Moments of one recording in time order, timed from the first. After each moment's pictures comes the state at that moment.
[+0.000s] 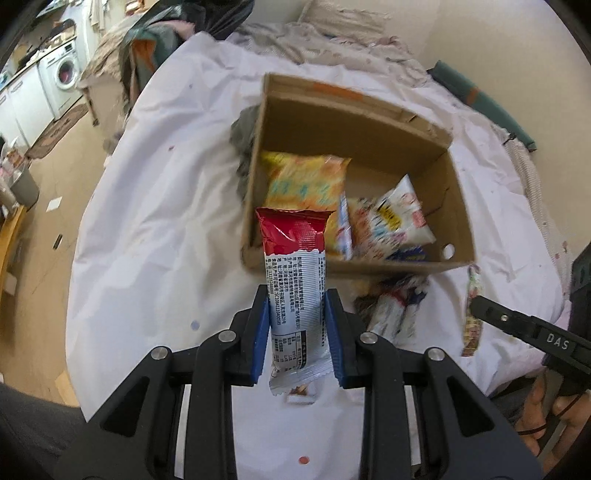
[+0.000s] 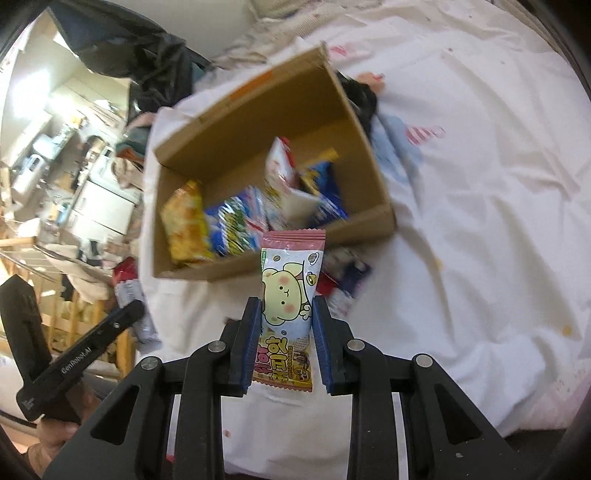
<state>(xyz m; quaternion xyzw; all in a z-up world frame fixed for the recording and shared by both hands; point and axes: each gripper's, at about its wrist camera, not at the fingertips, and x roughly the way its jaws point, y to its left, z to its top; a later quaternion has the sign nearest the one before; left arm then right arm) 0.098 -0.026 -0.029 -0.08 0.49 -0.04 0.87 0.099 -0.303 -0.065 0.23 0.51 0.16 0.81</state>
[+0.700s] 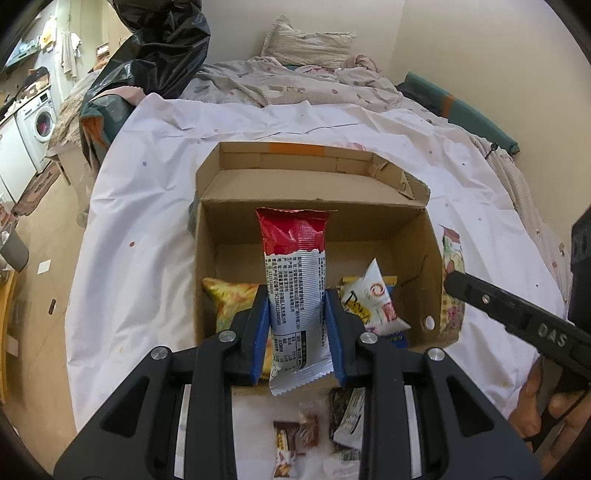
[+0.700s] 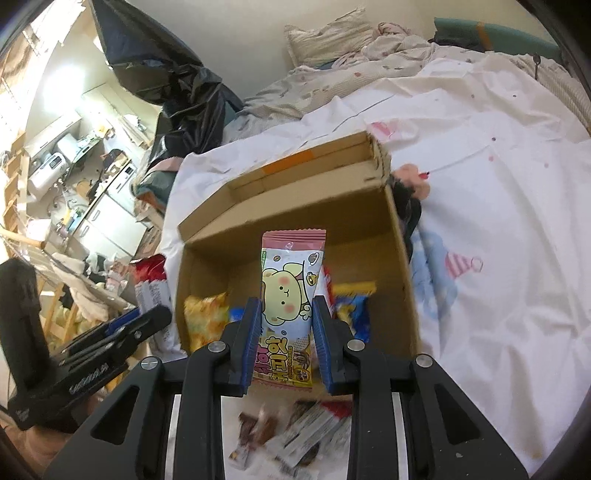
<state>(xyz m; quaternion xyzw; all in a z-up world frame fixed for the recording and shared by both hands) 0.183 -0.065 0.005 -0.04 0.44 -0.07 0.89 0.190 -0.278 -0.025 0.19 0.42 0.18 0.87</state>
